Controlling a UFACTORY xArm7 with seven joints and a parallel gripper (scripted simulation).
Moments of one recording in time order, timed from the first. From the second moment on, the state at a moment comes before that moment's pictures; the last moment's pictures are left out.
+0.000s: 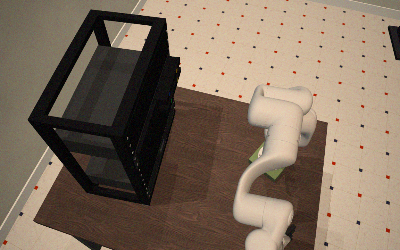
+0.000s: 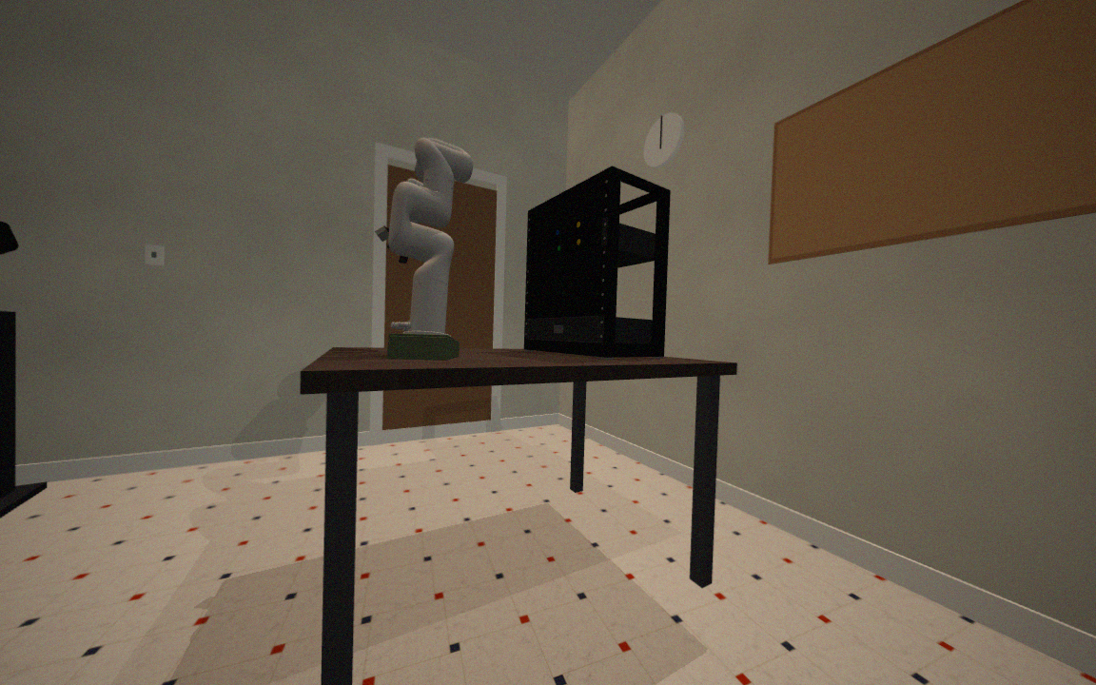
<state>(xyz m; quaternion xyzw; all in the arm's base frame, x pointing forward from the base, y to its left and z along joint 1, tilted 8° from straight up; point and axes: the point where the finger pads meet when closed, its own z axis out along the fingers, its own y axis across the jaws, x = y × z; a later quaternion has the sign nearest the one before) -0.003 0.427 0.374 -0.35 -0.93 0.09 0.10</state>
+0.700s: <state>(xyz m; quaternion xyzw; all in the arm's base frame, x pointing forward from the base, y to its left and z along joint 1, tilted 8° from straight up) 0.020 0.435 0.407 -0.48 -0.85 0.05 0.19</state>
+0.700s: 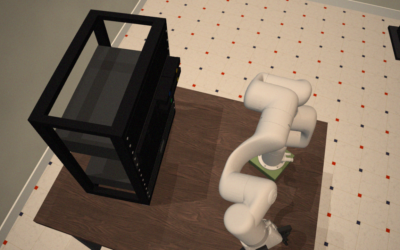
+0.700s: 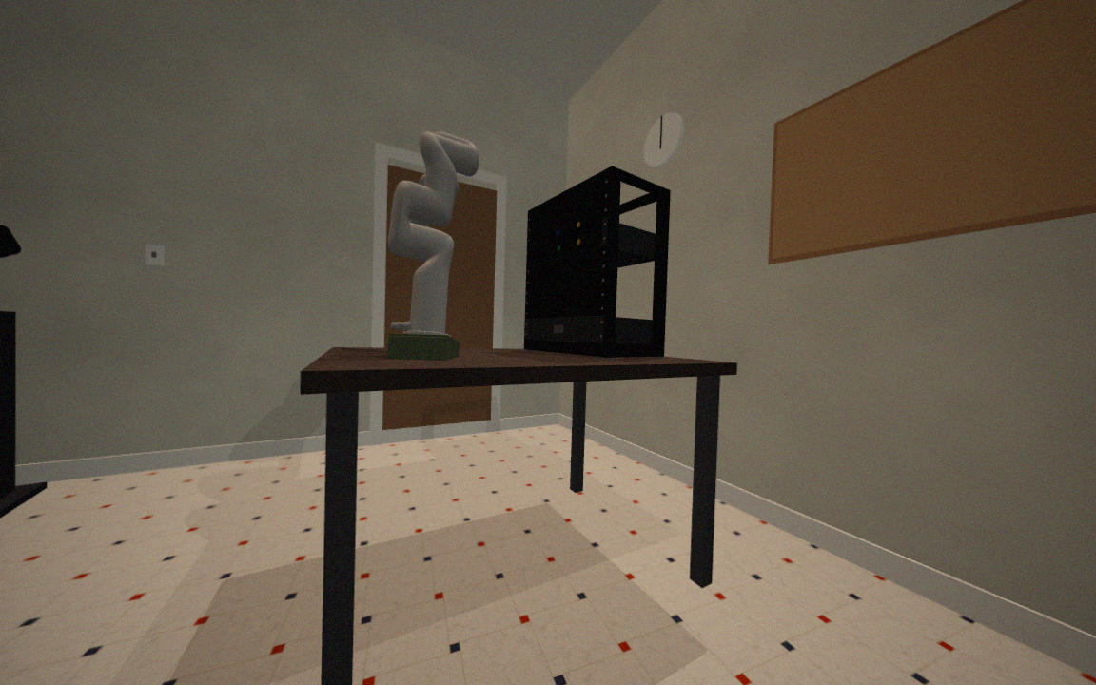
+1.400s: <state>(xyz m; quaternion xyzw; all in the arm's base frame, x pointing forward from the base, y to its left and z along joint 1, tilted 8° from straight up) 0.060 0.437 0.458 -0.63 -0.71 0.00 0.31</state>
